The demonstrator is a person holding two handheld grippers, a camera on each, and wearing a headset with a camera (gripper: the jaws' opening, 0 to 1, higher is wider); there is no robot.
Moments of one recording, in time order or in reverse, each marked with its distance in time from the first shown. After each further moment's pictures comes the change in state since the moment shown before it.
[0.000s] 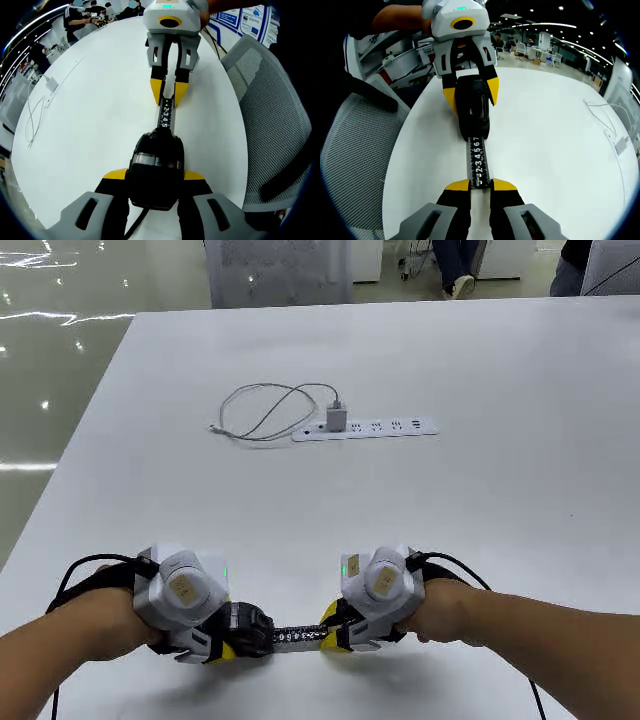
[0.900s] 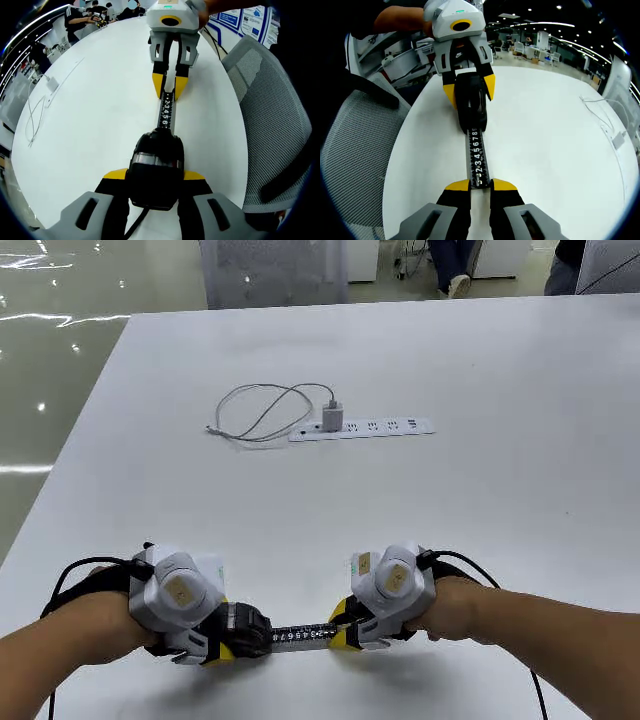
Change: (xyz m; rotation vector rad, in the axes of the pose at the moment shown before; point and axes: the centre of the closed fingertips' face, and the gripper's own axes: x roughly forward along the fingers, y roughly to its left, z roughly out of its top) left arm 0.000 0.001 0.001 -0.005 -0.004 0.002; right arm -0.009 -0.003 -0.013 0.009 0.004 -0.010
